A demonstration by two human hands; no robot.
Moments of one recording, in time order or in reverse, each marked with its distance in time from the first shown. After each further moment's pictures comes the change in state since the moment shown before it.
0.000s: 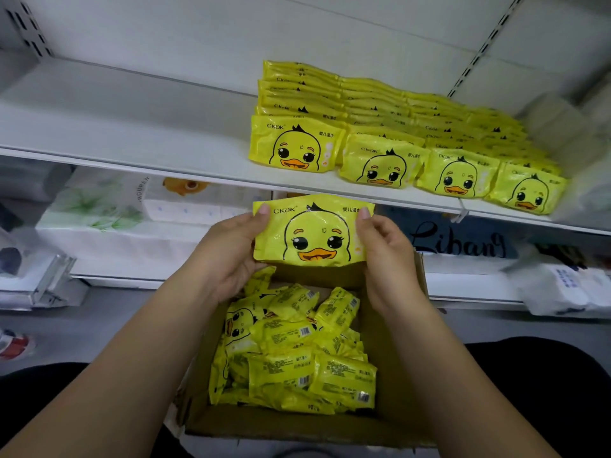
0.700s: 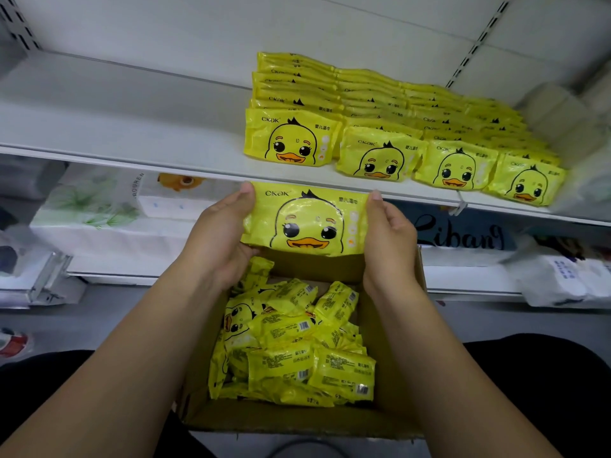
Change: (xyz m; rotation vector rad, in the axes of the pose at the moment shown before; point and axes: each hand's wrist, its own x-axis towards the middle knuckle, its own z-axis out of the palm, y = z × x) left_hand -0.005 0.013 0.012 -0.126 0.080 0.086; right_hand 0.009 -0.004 0.011 -0.003 0.177 -0.047
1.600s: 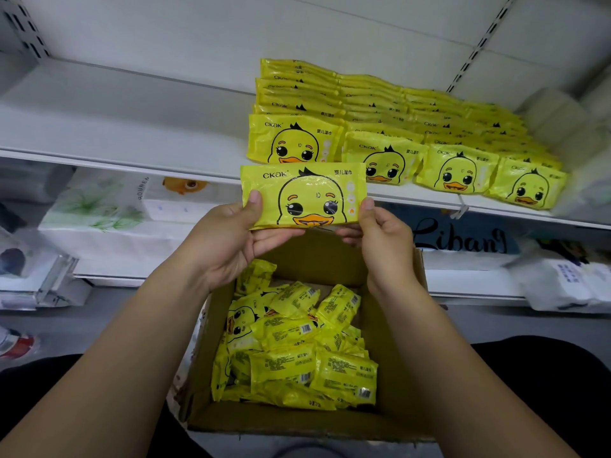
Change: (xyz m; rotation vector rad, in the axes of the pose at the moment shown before) left_hand -0.005 0.010 -0.007 -0.022 -0.261 -0.115; right_hand 0.002 -0.001 -0.005 -0.049 -0.156 -0.024
